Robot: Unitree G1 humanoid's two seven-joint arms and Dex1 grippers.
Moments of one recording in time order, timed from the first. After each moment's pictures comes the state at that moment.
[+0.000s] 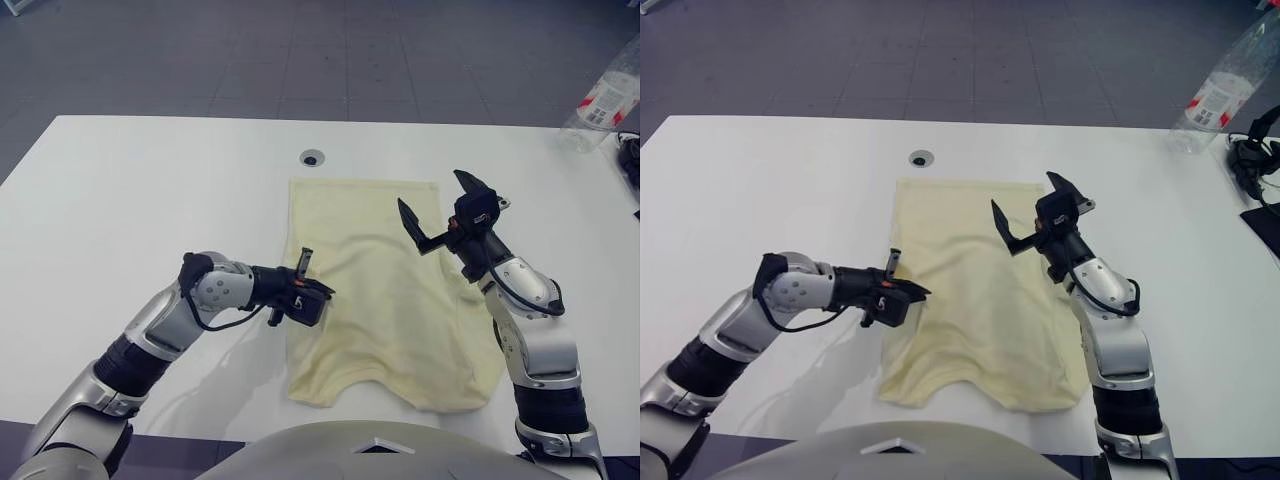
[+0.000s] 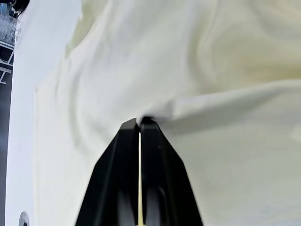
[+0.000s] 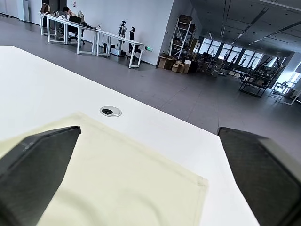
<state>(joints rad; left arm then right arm) -0.25 0.68 -0.50 -0.28 0.26 -0.15 -1.03 -0.02 -0.34 -0.01 -0.39 0.14 0.30 0.32</state>
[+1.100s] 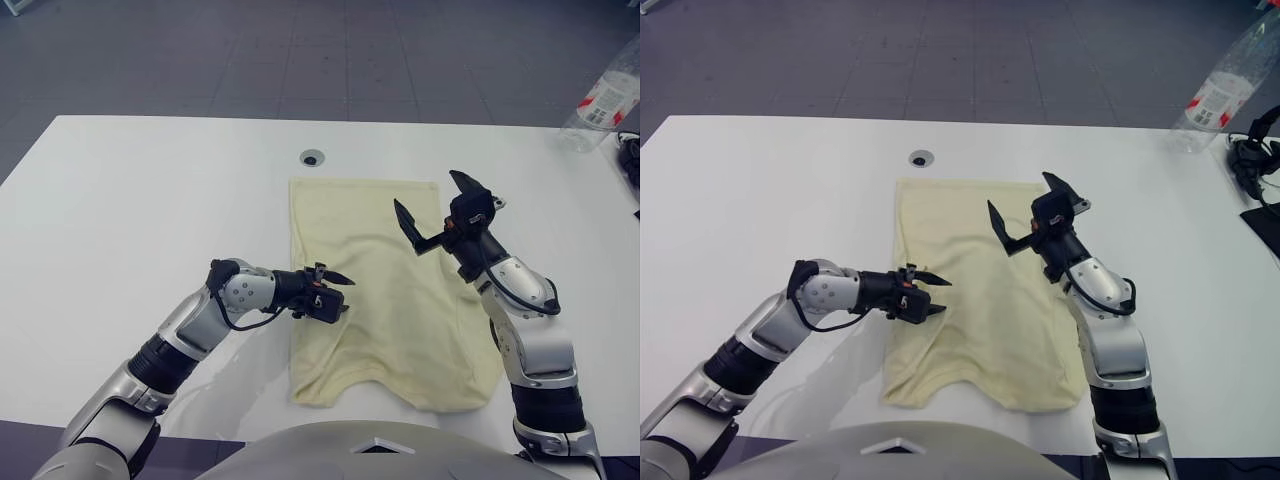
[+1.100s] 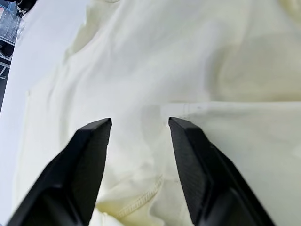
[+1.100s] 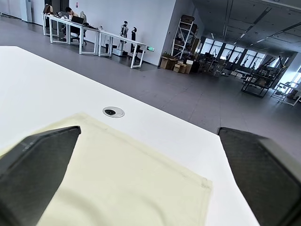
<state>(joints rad) -0.26 0.55 -0.53 -0.17 0.27 -0.13 -0.97 -0.03 -0.34 0.01 -0.39 0.13 0.30 0.32</state>
